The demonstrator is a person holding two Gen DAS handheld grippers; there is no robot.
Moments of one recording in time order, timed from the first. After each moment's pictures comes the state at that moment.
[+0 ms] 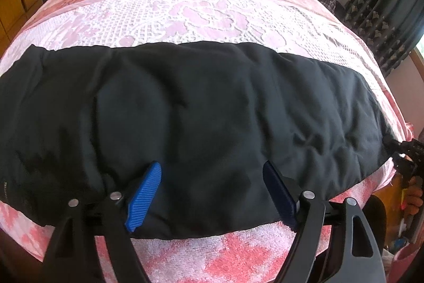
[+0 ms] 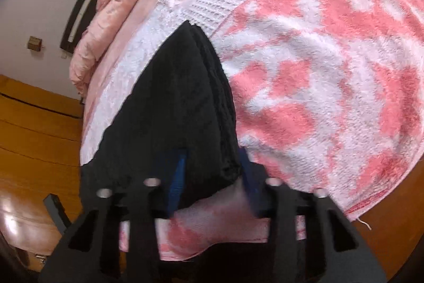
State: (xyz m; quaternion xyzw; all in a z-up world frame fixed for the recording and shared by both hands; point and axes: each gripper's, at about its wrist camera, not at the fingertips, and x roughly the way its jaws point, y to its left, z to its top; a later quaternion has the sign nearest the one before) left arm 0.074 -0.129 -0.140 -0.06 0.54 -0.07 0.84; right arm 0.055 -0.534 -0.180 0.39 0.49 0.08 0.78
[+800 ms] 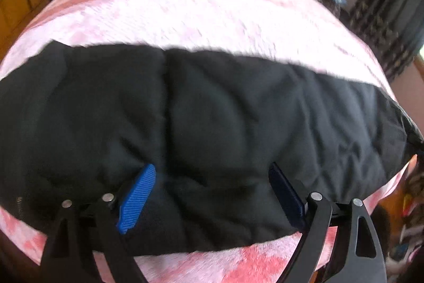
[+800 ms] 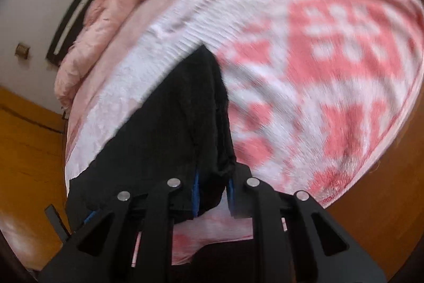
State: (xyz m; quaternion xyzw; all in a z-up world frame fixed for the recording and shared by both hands) left arm 0.076 -0.105 -0.136 -0.07 0.52 -0.05 0.85; right arm 0.048 -0.540 -0.111 0.32 0.46 0.01 0.83
